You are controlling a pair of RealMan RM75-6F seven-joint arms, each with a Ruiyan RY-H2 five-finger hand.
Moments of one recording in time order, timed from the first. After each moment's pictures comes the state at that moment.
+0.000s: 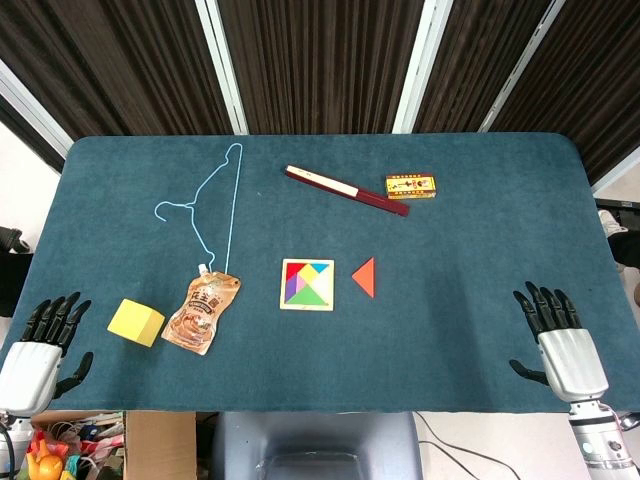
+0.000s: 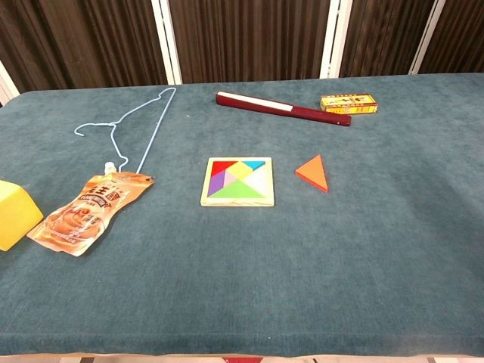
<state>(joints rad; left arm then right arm) -0.11 -1.17 0.00 -1.51 1.65 1.55 0.03 0.09 -1.17 0.02 -1.61 -1.57 1.47 -0.20</state>
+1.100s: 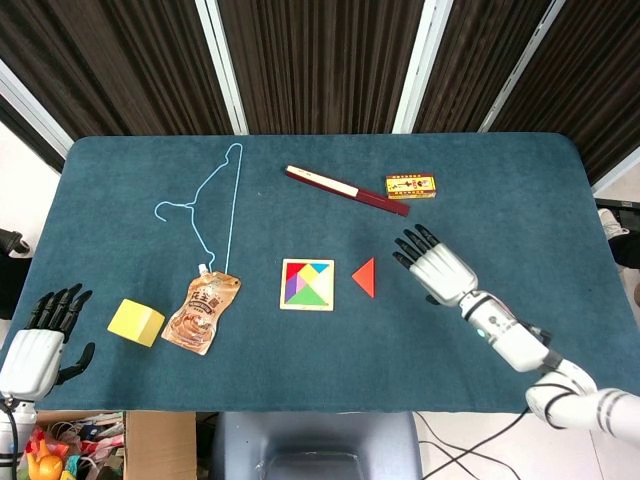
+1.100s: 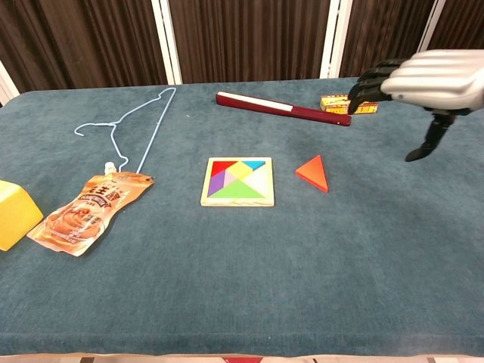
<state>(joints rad) -0.16 -1.16 -0.03 -1.52 1.56 1.45 -0.02 0.69 -1.27 0.17 -1.38 -1.54 0.81 -0.37</state>
